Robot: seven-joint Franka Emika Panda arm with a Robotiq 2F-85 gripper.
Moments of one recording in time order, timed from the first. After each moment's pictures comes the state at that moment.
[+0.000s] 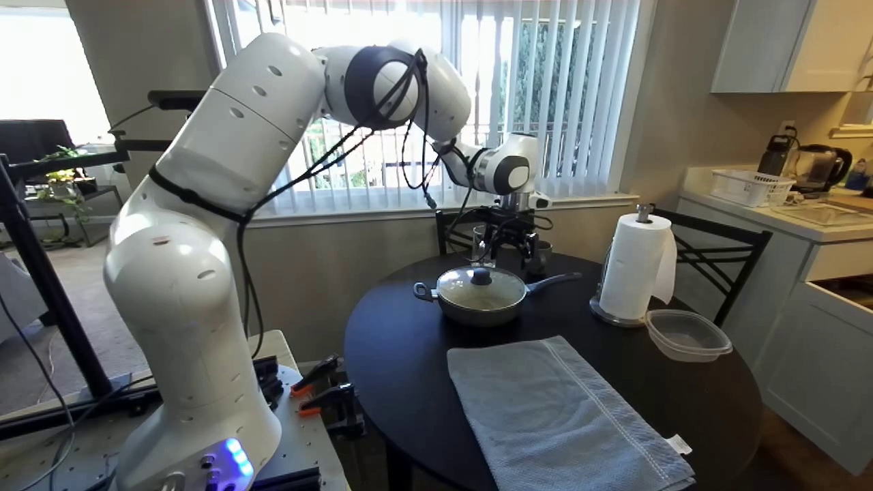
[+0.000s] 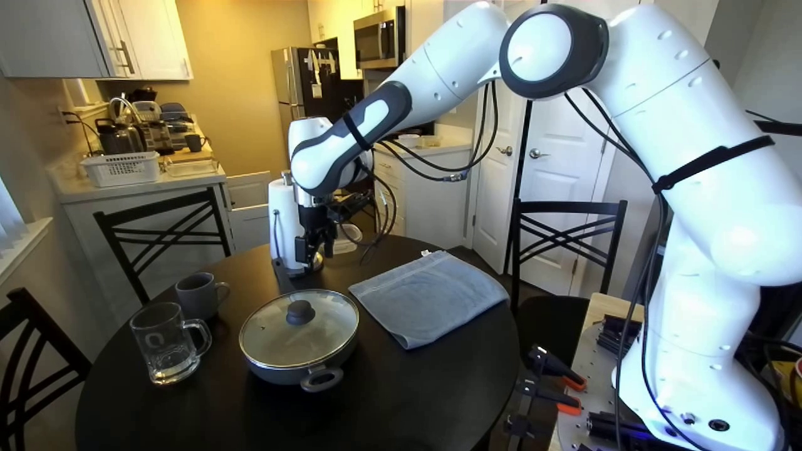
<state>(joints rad) 0.08 0.71 0.10 -1.53 -0.05 2.26 -0.12</state>
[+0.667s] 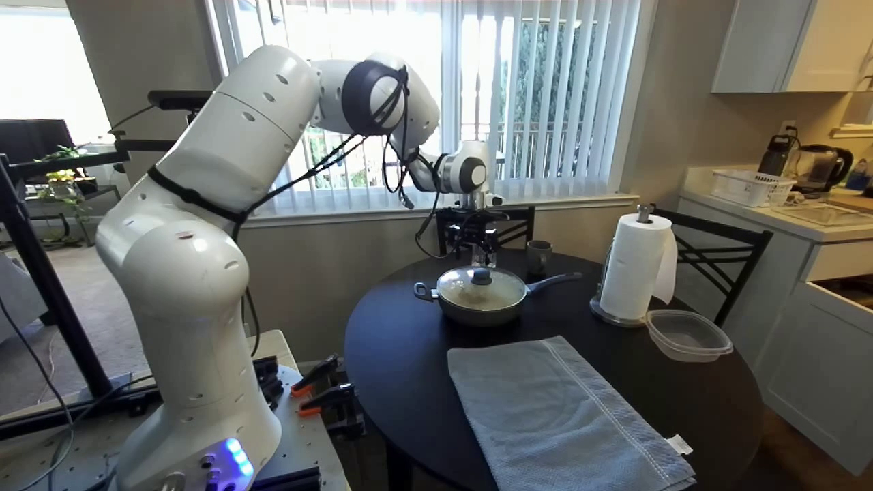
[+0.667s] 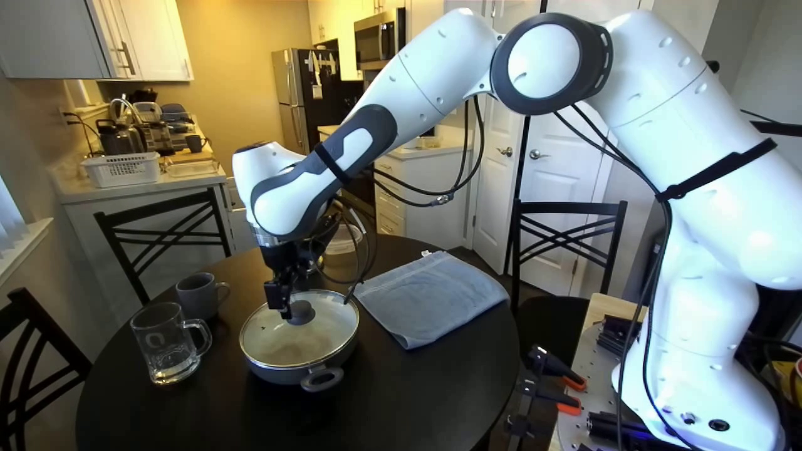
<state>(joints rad) 0.28 0.76 0.08 -1.50 -0.16 2.20 -0.04</state>
